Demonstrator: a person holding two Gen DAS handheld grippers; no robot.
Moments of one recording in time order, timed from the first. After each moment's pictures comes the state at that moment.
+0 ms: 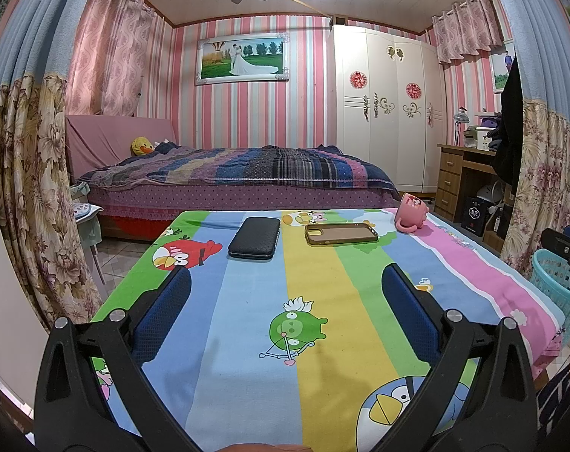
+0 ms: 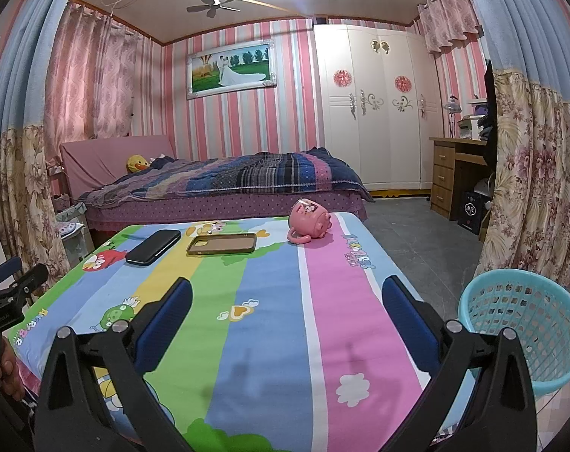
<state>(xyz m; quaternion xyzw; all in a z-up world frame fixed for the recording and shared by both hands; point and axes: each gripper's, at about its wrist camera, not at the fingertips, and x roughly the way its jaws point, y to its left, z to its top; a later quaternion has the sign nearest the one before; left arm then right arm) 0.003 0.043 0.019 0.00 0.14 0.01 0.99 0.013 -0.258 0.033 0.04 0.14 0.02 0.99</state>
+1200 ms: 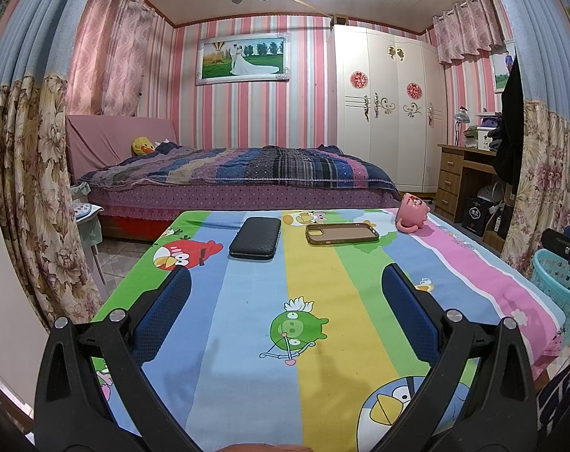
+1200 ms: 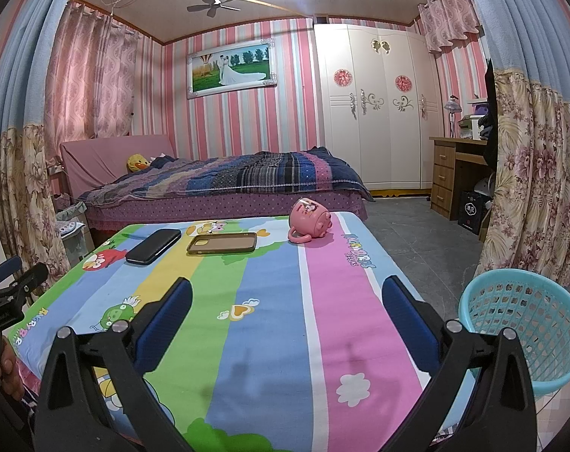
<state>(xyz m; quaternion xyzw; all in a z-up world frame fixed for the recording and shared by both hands) 0.003 0.041 0.019 0.00 0.14 0.01 0.99 0.013 -0.258 0.034 0.04 0.14 0.02 0.99</state>
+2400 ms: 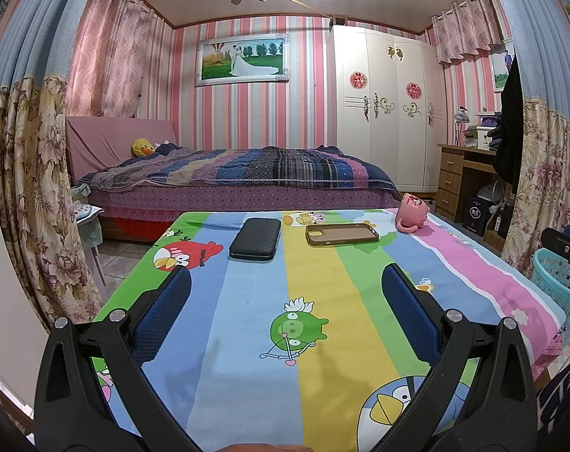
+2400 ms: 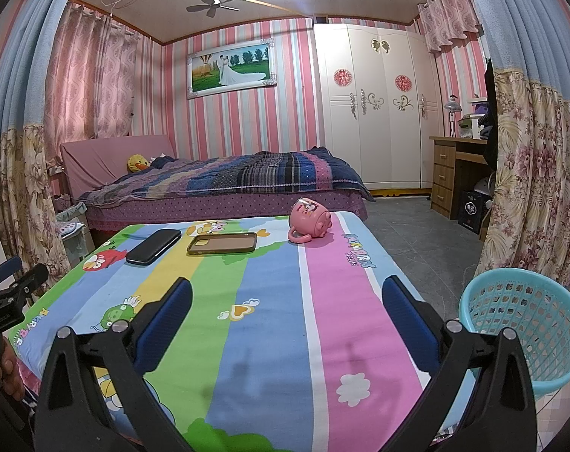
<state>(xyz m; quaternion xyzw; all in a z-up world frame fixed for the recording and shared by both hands) 0.002 0.039 0.021 0.00 0.13 0.01 0.99 0.013 -0.259 0.034 0.04 0.14 0.02 0.99</state>
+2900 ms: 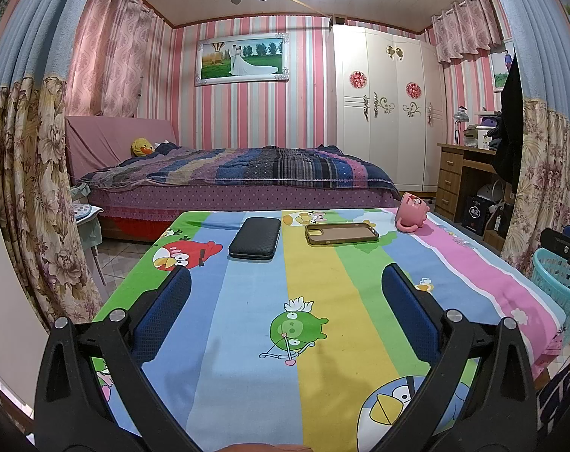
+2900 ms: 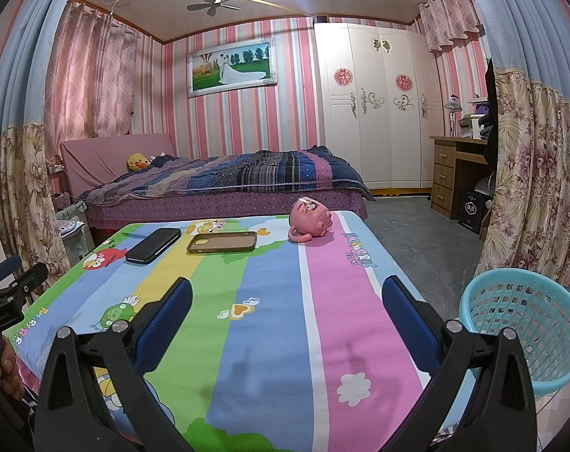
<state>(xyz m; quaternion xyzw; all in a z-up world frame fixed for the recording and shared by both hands) 0.002 0.039 0.021 0.00 0.13 0.01 0.99 0.013 -0.259 0.034 0.04 0.14 0.02 0.99</state>
